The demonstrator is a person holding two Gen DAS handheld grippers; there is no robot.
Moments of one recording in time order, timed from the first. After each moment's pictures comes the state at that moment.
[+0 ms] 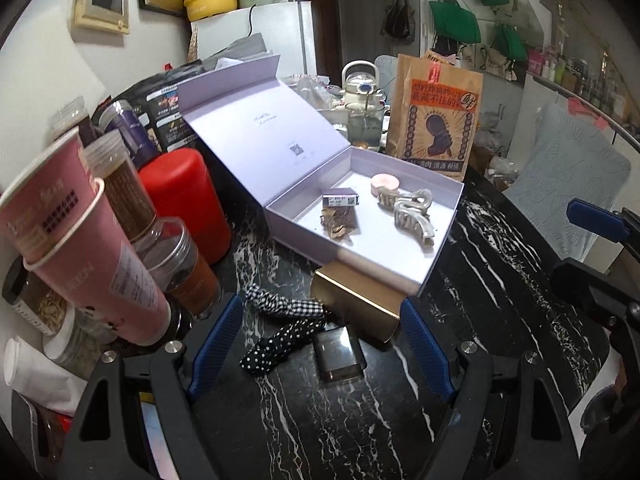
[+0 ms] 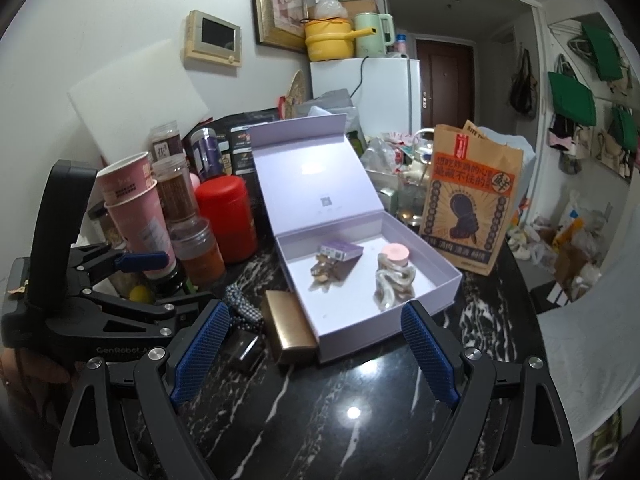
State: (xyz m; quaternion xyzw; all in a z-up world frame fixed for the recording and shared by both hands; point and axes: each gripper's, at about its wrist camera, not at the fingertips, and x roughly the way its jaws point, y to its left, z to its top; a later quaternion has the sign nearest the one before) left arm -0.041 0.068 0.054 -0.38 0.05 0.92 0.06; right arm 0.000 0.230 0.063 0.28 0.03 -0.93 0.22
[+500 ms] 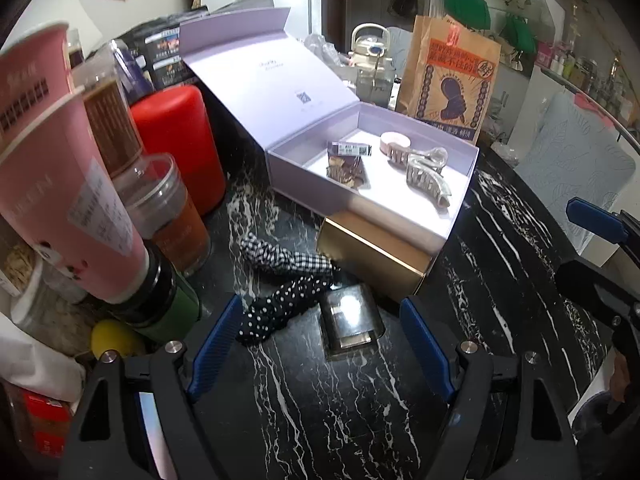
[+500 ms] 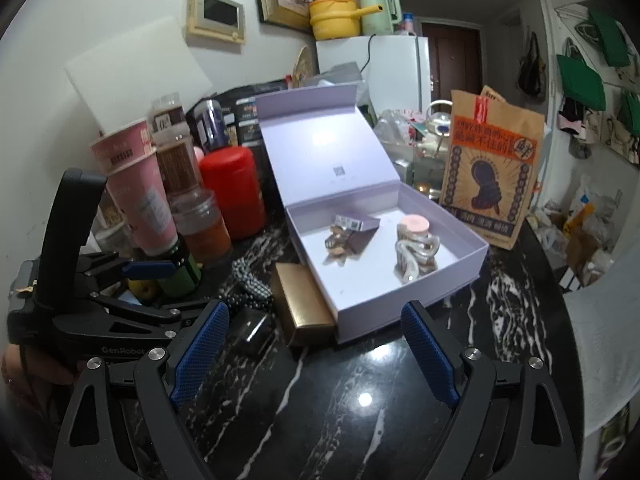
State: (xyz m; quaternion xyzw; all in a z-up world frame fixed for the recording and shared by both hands) left arm -0.047 0.049 0.006 -0.43 0.03 0.90 0.07; right arm -0.008 0.212 0.024 0.31 0.02 -0.92 0.23
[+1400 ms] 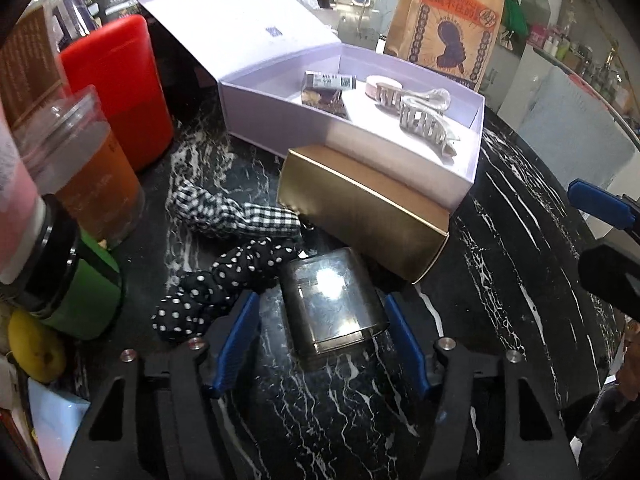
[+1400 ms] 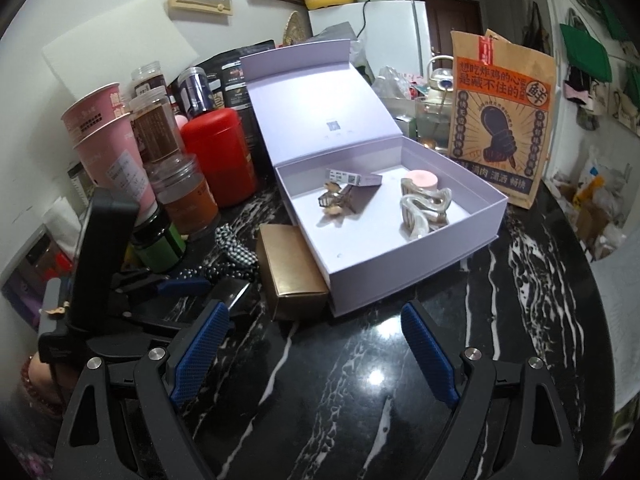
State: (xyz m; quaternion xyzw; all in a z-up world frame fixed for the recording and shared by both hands) left arm -0.078 0.062 -0.067 -0.47 0.01 0.87 0.11; right arm -0.031 0.217 -0.023 0.36 0.01 -0.90 0.24
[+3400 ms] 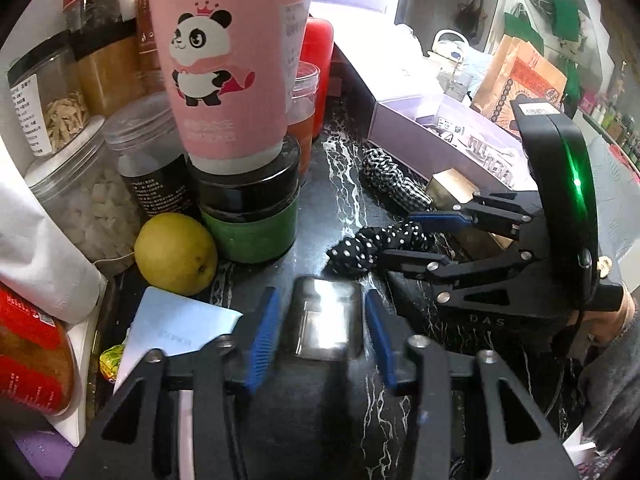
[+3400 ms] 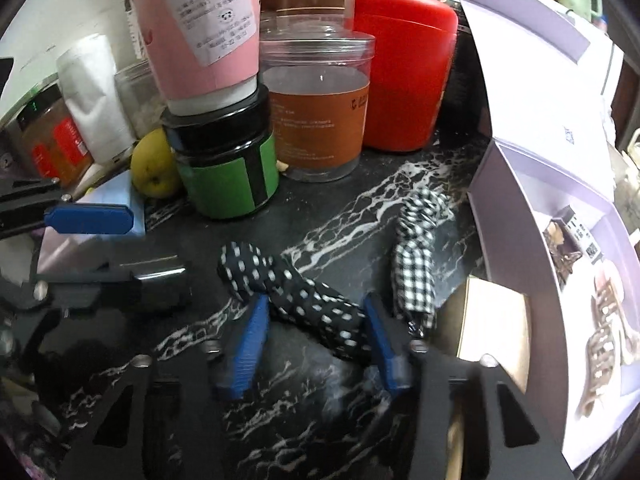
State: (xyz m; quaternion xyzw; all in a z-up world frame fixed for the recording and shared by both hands) left arm -0.011 -0.057 -0.043 -0.44 -0.06 0.90 0.01; right arm -0.085 0.051 -0.091 0.39 0.22 -0.79 0.42
